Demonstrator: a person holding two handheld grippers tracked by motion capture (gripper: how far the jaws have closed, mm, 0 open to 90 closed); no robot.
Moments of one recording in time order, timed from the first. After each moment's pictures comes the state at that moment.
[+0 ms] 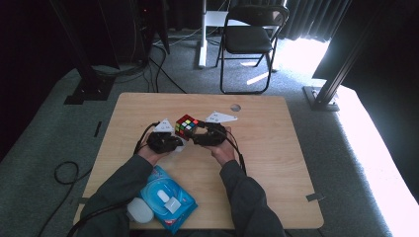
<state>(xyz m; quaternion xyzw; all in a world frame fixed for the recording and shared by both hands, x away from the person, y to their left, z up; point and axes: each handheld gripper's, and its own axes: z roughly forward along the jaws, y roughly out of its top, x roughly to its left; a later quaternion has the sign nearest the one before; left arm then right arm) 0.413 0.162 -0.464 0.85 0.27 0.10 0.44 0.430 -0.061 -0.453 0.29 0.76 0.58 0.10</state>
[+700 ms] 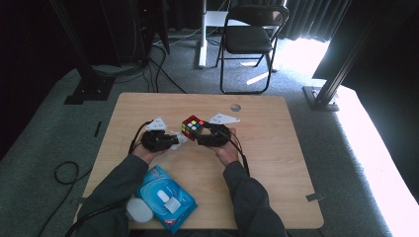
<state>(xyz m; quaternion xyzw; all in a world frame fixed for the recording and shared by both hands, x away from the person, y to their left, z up) 0.416 0.184 -0.460 0.84 0.29 0.10 0.45 0.432 -0.073 -0.463 0.31 0.76 0.55 0.14</state>
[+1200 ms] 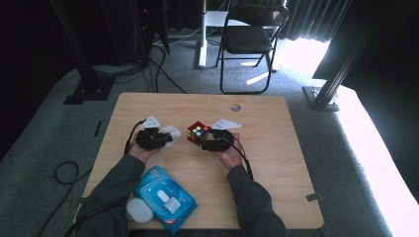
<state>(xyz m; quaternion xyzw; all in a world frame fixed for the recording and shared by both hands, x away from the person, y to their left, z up) 0.422 0.199 -0.467 0.82 0.34 0.12 0.45 0.429 -0.084 -0.486 0.32 0.78 0.52 0.15</state>
